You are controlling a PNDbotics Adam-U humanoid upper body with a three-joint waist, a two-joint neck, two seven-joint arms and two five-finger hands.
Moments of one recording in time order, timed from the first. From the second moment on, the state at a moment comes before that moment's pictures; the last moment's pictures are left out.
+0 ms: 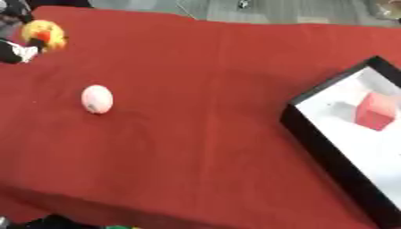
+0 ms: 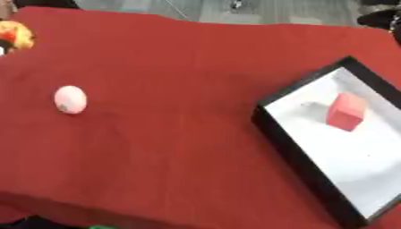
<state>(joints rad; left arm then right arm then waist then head) -0.82 0.79 -0.11 -1.34 -0.46 -0.07 -0.40 -0.52 -0.81 -0.10 -1.64 -0.53 -0.17 0.66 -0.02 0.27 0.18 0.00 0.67</state>
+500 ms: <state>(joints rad) -0.80 0.63 -0.12 -1.39 -0.31 -0.10 -0.23 -0.61 -0.82 -0.07 -1.71 -0.55 -0.20 0.61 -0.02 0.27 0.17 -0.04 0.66</state>
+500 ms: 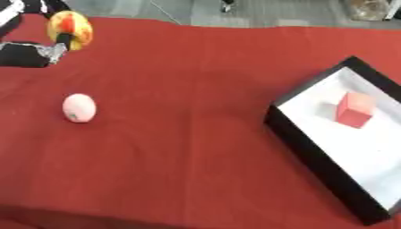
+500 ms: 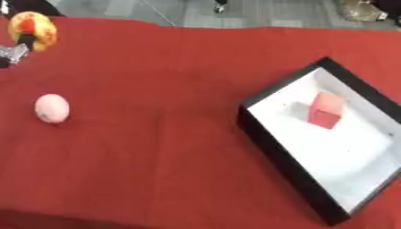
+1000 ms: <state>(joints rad) -0.76 0.44 -0.12 -1.39 -0.32 -0.15 -0.07 -0.72 -0.76 0.04 -1.73 -0.37 -0.31 0.63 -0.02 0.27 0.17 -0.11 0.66</state>
